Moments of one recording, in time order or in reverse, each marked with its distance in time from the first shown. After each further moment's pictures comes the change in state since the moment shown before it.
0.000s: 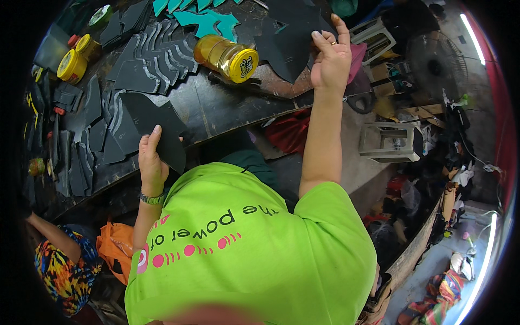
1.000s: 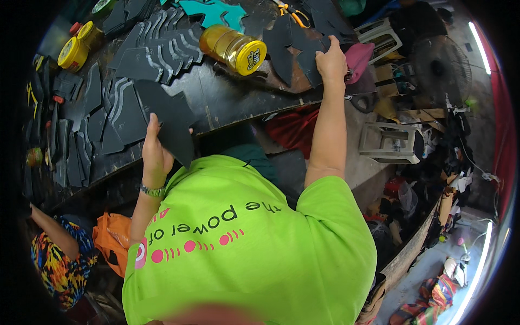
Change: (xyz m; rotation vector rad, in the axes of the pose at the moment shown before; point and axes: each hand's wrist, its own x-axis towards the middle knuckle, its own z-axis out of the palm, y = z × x) left_hand 0.002 -0.009 -0.003 -0.164 -0.164 -0.118; right_hand 0.029 0.058 -0.077 -1.673 0.049 0.058
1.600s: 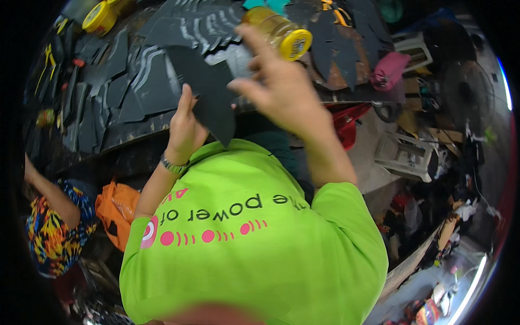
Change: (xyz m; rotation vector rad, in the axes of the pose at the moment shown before) left_hand 0.003 -0.003 0.012 -0.058 -0.201 -0.048; right_hand -0.161 -0.177 -0.076 0.740 -0.500 -0.652
